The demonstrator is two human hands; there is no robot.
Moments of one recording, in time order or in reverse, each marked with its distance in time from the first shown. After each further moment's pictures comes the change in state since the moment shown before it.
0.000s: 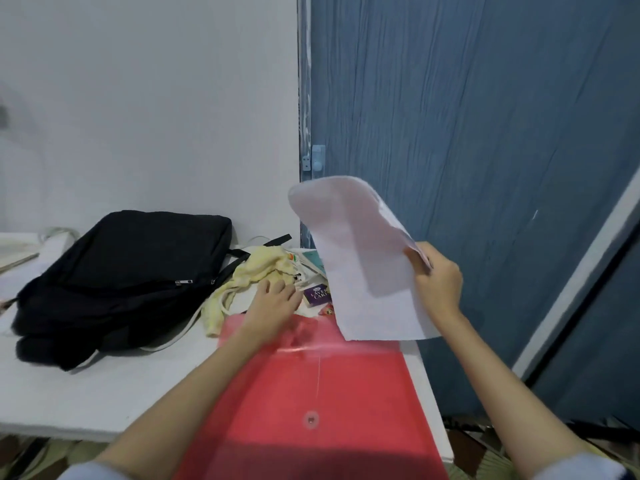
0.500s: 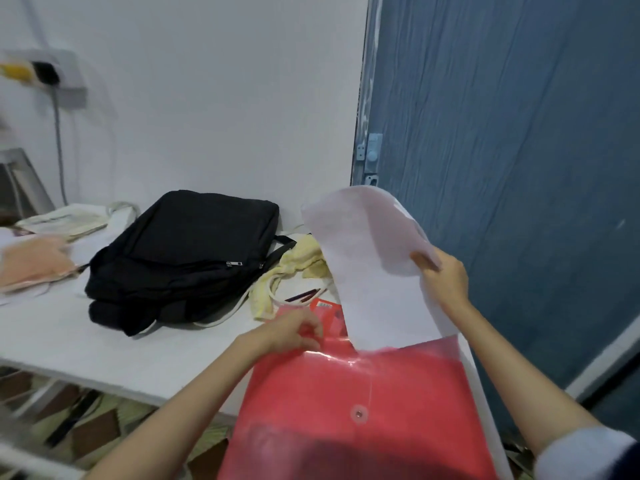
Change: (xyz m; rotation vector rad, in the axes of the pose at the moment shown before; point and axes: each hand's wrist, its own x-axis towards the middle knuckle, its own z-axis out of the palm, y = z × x) left_hand -0.061 -0.027 0.006 -0.947 -0.401 -0.122; right_hand 0.006 -0.015 0.073 0.039 -0.260 0.098
